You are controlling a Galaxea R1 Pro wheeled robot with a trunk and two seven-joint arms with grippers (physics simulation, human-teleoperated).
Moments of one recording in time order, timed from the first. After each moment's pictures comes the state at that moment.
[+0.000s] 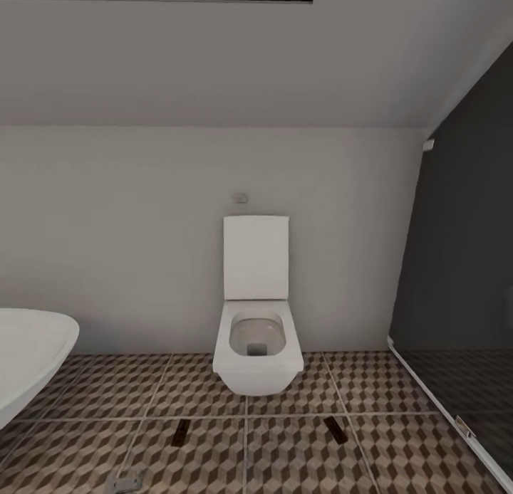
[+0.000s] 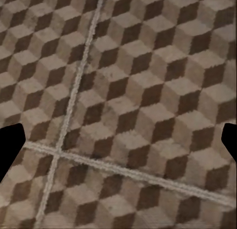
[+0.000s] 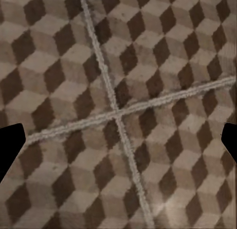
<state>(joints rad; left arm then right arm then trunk) -0.46 0.10 -0.13 -0.01 0.26 -0.04 0.18 -0.39 -0.13 0.25 0.03 -0.39 -0.07 -0.17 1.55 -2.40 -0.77</state>
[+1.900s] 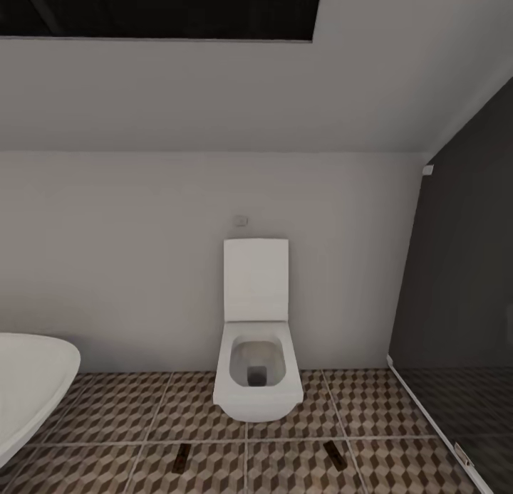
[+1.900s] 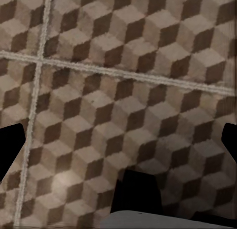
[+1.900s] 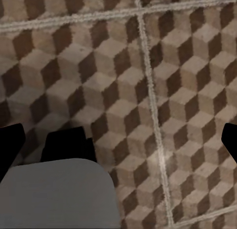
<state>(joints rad) -0.24 0.06 -0.12 -0.01 0.28 -0.05 0.09 -0.16 -0.06 0.25 0.03 -0.35 -0.08 -0.14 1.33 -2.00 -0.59</state>
